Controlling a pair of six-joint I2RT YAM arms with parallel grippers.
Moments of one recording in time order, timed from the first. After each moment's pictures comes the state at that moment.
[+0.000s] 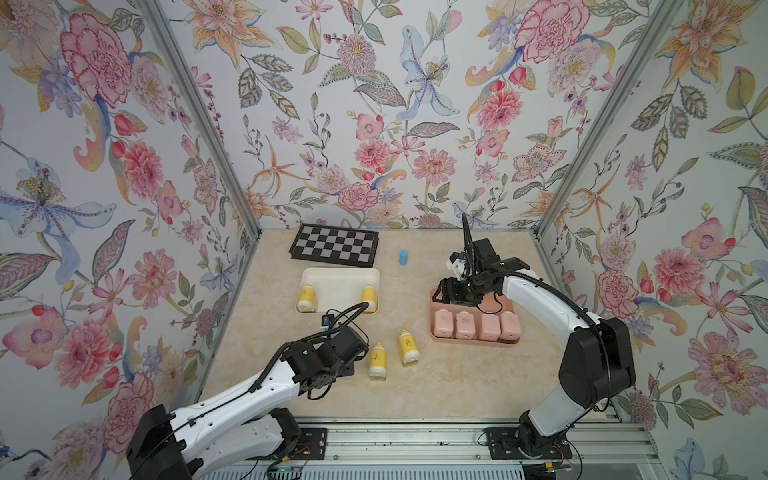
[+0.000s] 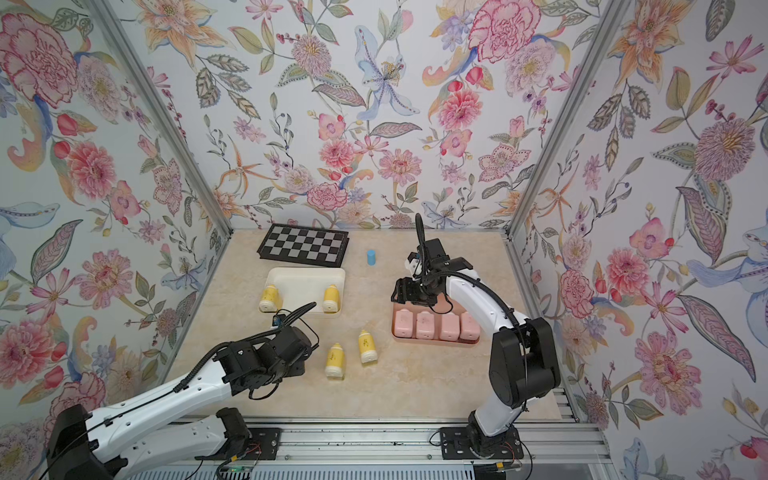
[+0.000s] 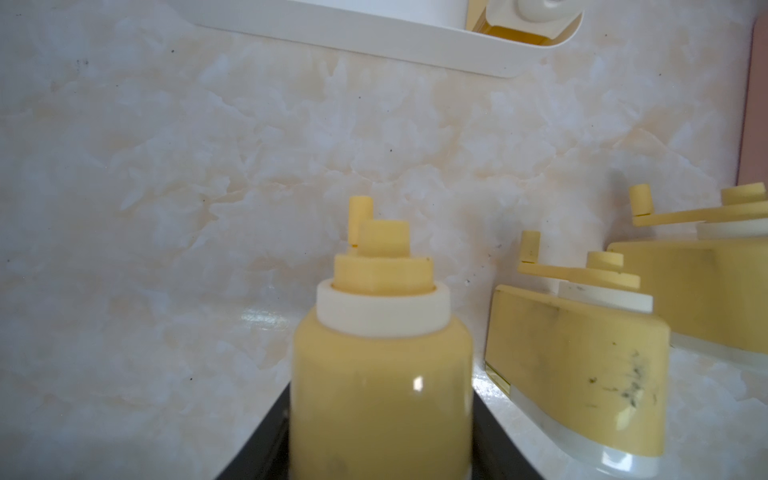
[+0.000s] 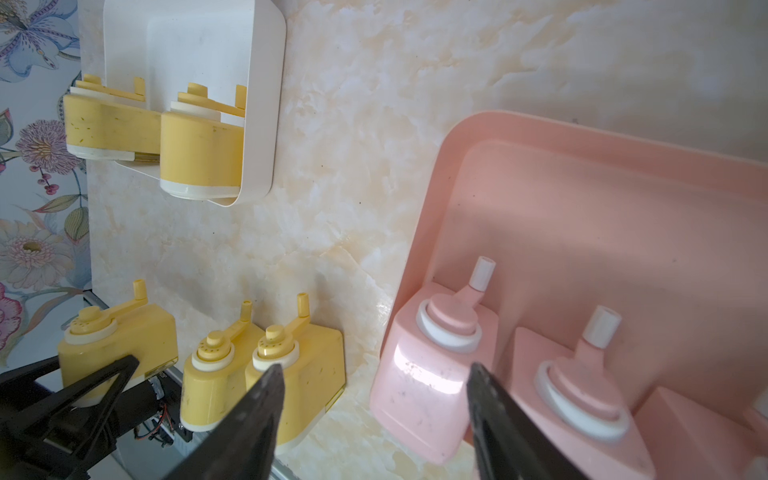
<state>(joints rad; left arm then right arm) -0.87 1.00 0.72 -0.92 -0.37 -0.92 0.38 1.65 1.32 -0.81 -0.39 0.29</state>
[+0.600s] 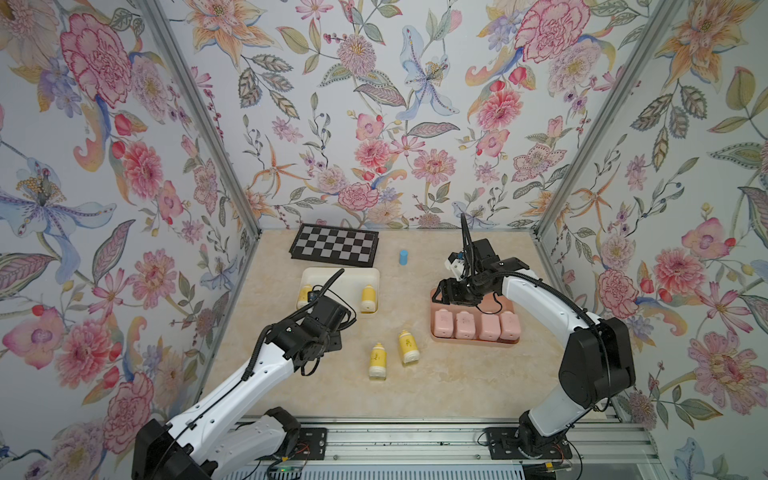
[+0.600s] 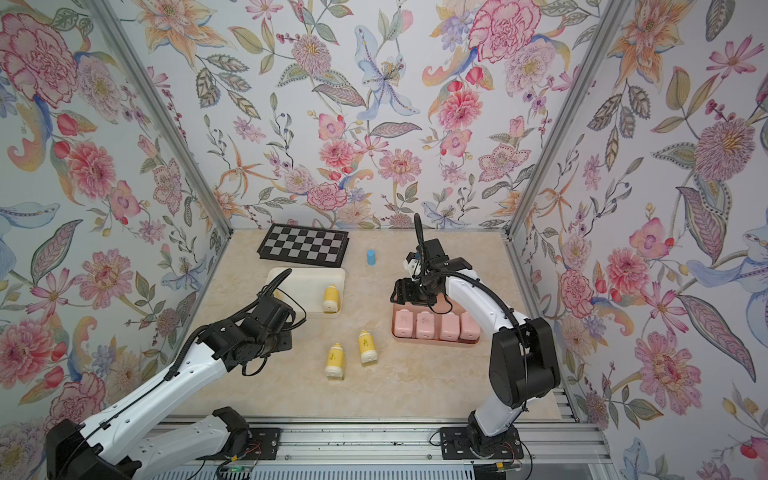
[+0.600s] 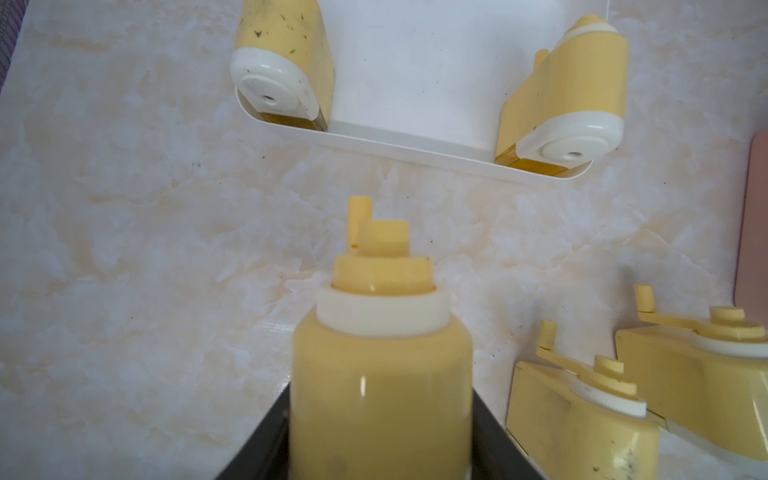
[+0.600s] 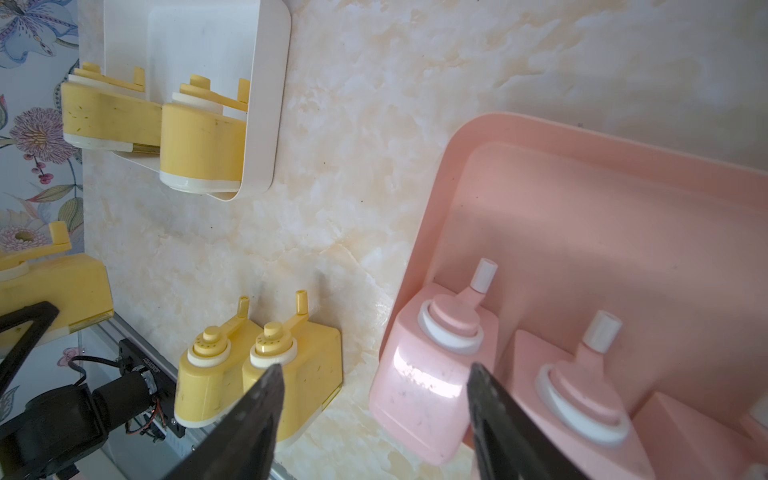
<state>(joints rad) -0.59 1.06 0.89 -0.94 -0.34 -0.66 0.38 1.65 1.32 -0.81 -0.39 0.26</state>
